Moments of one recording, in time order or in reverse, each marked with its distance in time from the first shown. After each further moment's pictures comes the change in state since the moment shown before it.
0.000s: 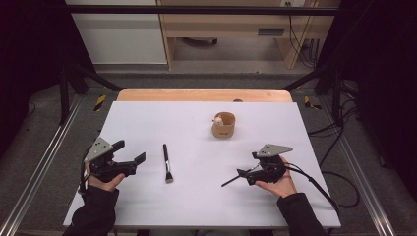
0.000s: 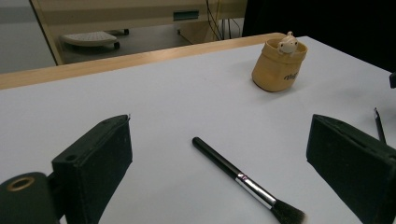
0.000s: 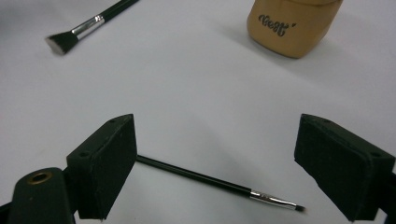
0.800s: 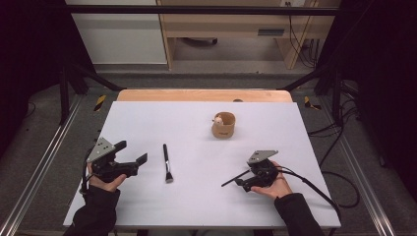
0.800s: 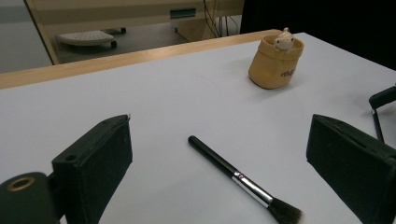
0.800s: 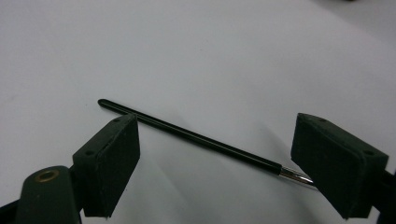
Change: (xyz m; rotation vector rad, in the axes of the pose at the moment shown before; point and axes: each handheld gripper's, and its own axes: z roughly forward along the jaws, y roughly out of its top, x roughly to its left) left arm -0.003 0.000 0.003 0.010 -0.010 0.013; right arm 0.004 -0.016 0.029 0.164 0.033 -0.064
